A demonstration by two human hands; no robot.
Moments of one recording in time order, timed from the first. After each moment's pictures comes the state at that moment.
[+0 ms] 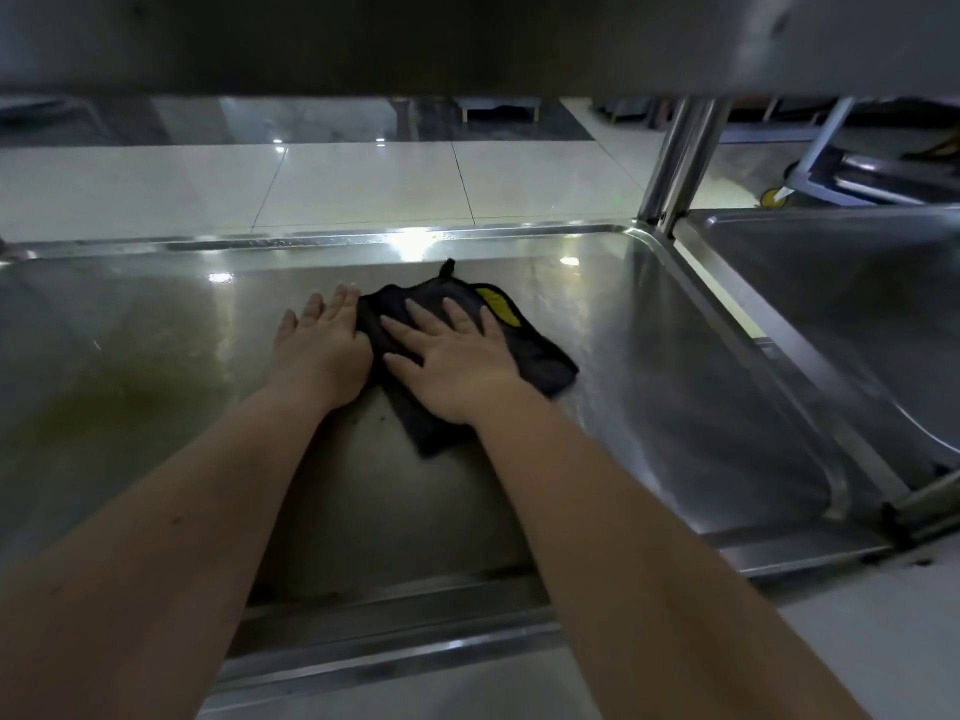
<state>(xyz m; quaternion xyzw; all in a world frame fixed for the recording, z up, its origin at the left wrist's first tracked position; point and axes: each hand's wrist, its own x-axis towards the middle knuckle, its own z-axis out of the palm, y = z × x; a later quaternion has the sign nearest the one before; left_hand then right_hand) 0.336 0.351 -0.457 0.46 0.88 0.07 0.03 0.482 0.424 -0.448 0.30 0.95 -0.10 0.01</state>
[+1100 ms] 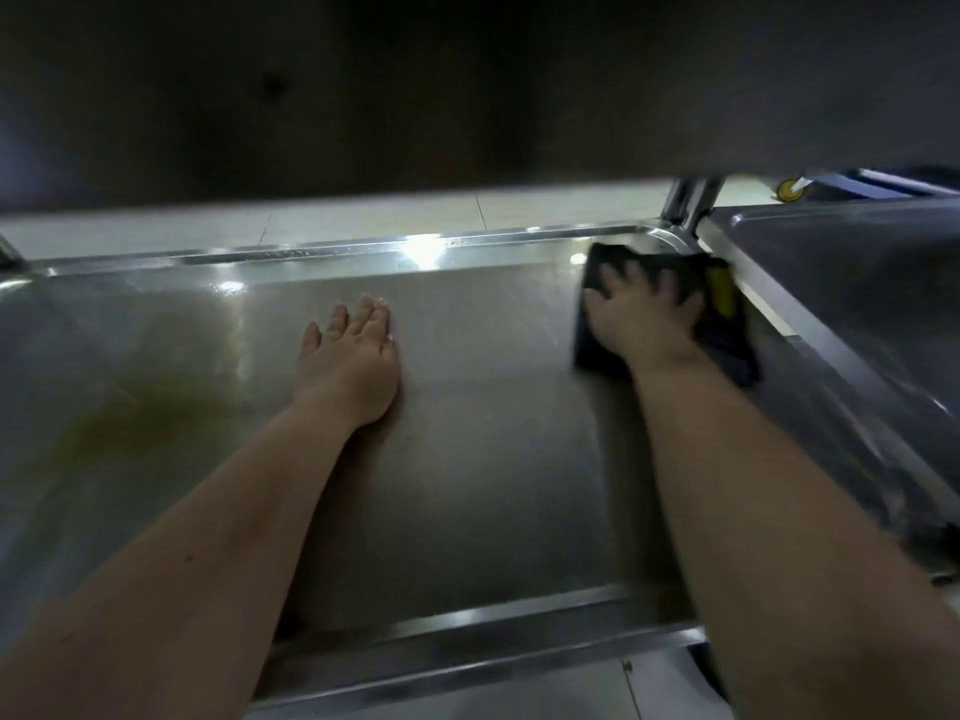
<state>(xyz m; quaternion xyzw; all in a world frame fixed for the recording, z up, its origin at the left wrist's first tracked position) 0.335 0.354 -0.463 0.48 0.88 0.06 0.03 0.557 0.547 -0.438 0.60 0.80 -0.07 -0.01</state>
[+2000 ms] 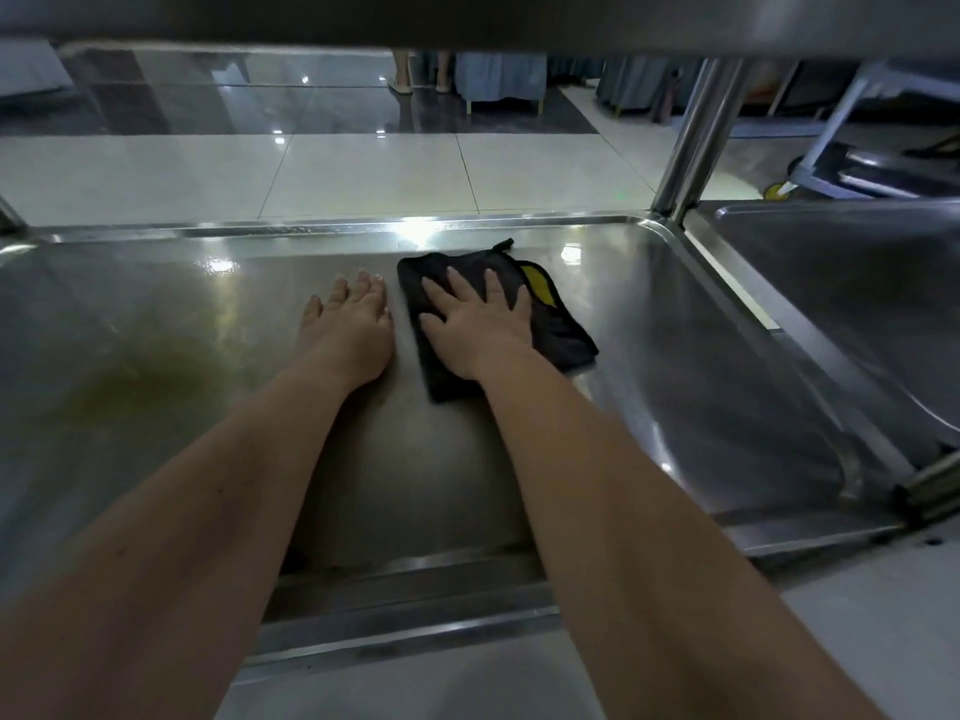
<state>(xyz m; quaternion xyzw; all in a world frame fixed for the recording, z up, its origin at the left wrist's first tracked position) 0.337 0.347 -0.457 0.47 0.88 0.08 0.05 0.466 0.433 -0.448 0.38 0.92 -0.10 0.02</state>
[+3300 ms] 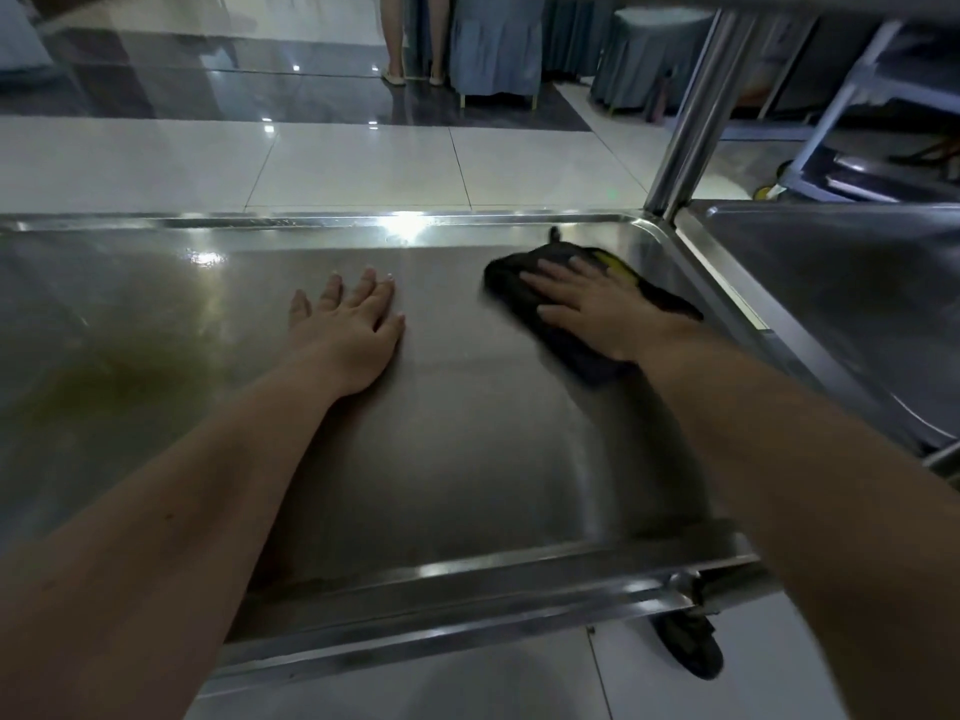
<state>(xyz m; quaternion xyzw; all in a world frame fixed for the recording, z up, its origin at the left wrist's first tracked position) 0.351 0.337 -0.455 0.50 0.86 0.06 0.04 0.580 0.538 -0.440 0.30 0.95 -0.02 0.04</state>
